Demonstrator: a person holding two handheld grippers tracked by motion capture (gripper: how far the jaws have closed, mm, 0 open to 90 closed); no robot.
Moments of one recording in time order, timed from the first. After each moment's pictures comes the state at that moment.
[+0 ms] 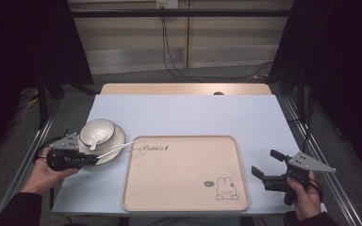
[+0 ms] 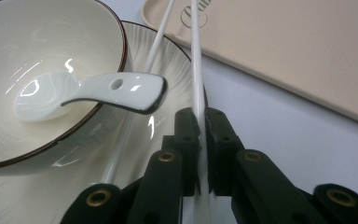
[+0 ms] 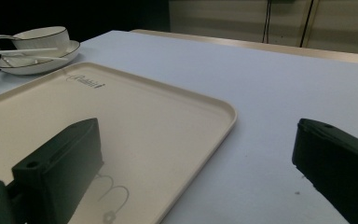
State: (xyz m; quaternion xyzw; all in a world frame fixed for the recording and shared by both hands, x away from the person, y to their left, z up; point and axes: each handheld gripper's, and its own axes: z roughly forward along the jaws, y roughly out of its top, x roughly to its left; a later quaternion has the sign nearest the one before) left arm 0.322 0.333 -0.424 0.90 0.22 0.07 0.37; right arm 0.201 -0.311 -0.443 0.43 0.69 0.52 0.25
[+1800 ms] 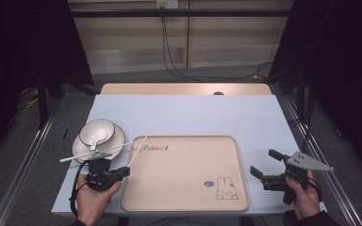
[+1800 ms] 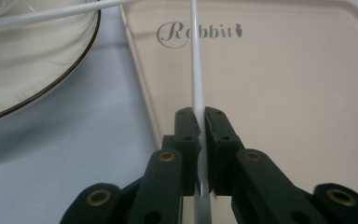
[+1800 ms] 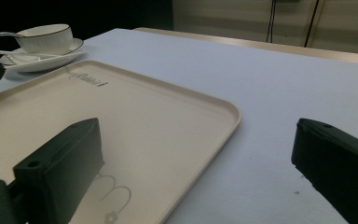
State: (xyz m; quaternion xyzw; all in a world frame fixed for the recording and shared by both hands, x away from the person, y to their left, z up) left arm 0.254 0.212 -0.437 0.74 0.56 0.07 0.37; right arm 0.203 -0.308 -0.443 0.42 0.70 0.53 0.24
